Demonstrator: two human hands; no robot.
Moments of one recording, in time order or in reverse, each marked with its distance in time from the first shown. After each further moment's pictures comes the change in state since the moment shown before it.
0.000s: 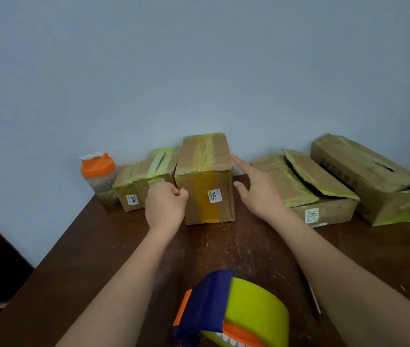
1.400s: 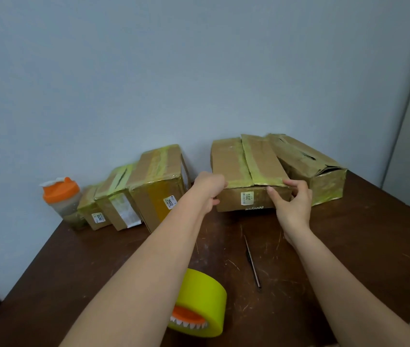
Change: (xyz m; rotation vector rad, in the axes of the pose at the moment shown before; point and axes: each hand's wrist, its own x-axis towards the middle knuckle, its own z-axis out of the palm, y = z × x) left_hand -0.059 0.179 0.042 -0.507 -0.660 -0.371; right_hand -0.091 0.088 -0.091 0.460 0.643 0.477
